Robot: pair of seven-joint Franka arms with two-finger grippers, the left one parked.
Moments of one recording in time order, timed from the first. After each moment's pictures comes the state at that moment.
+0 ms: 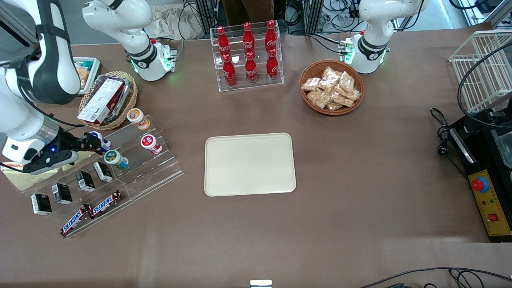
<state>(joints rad) 0.00 0.01 -0.10 -2.07 0.04 2.14 -0.47</state>
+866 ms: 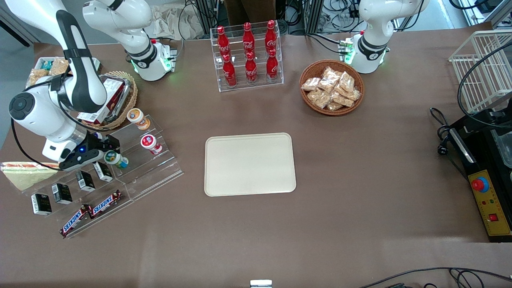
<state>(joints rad) -0.01 0.03 -0.09 -2.31 0.06 2.38 -0.50</state>
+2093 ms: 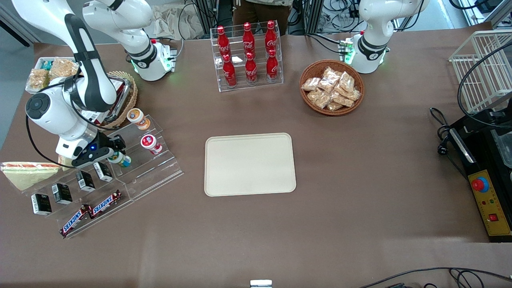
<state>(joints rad) 0.01 0.03 -0.08 -2.38 0.07 2.45 -0.50</state>
